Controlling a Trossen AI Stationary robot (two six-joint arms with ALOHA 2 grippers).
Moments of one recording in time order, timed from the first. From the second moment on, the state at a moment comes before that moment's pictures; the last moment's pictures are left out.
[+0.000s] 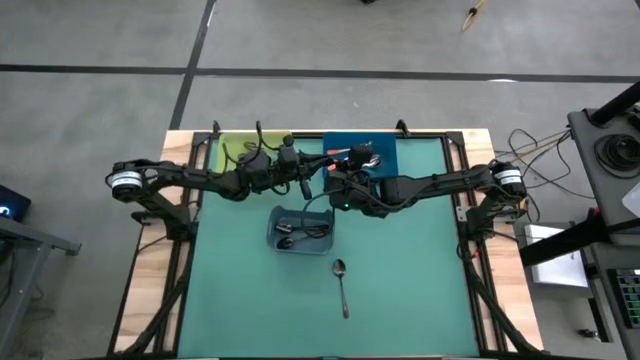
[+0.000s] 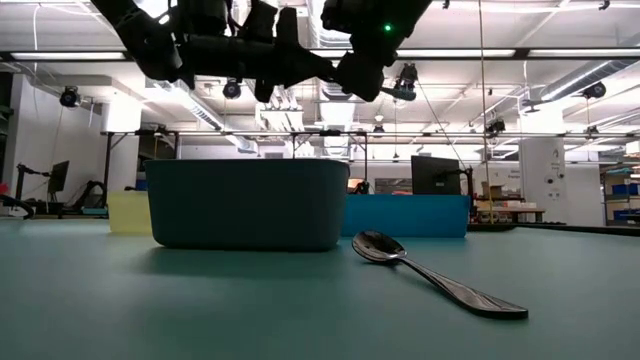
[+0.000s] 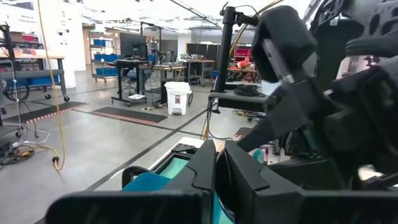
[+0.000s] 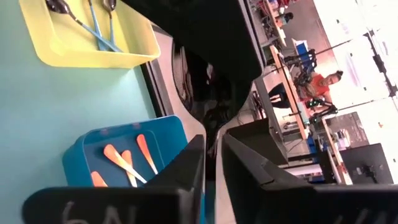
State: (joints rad) left arm 0.26 1.53 0.74 0.92 -0.08 -0.05; right arm 0.03 1.72 1.40 -0.43 0.99 -0.33
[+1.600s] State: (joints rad) left arm 0.80 0.98 0.74 -0.38 -0.30 -0.10; right arm -0.24 1.67 1.37 -0.41 0.73 -0.14
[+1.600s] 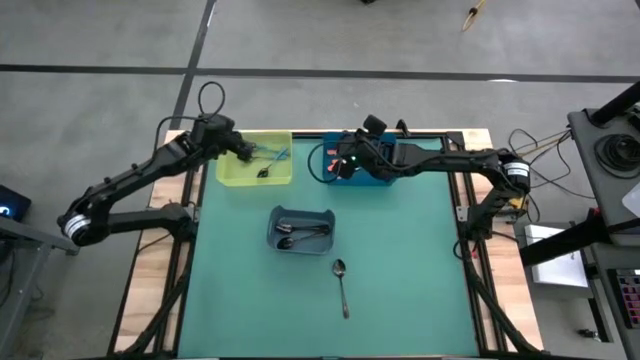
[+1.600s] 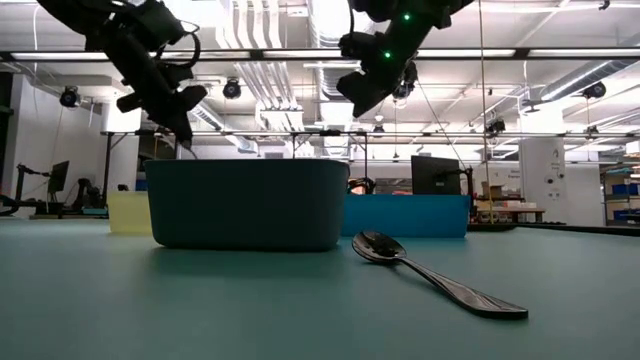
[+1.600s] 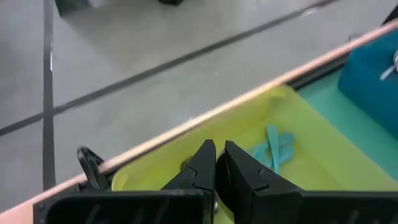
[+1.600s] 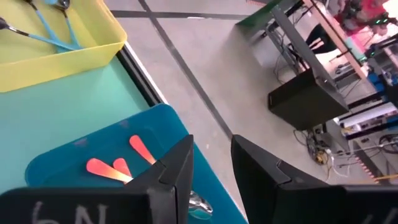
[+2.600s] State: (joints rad) left arm 0.97 1.16 0.73 -0.32 -0.11 -0.09; right arm -0.32 1.66 1.13 -0.07 0.35 -0.24
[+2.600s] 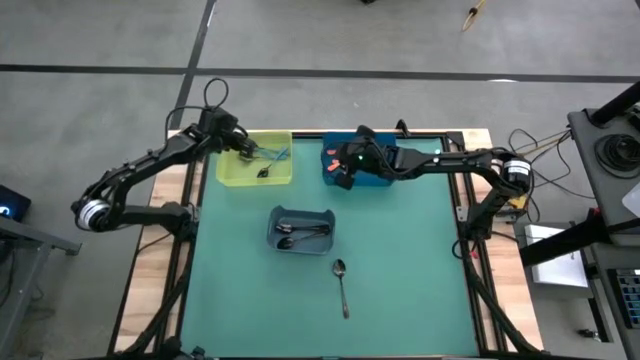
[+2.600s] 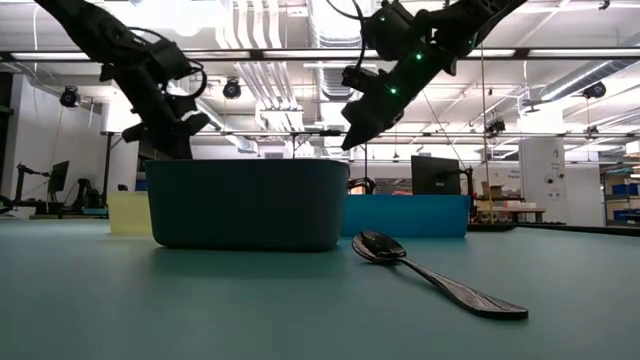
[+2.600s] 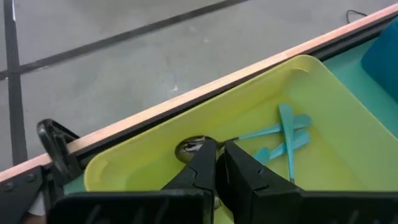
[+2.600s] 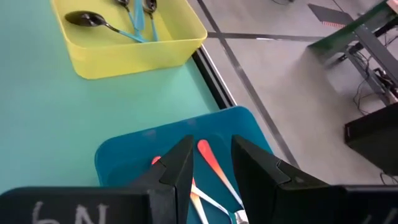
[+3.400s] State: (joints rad) left arm 0.97 1.29 0.74 -0.29 -0.12 -0.11; right arm -0.35 1.66 1.12 -0.07 0.35 -0.25
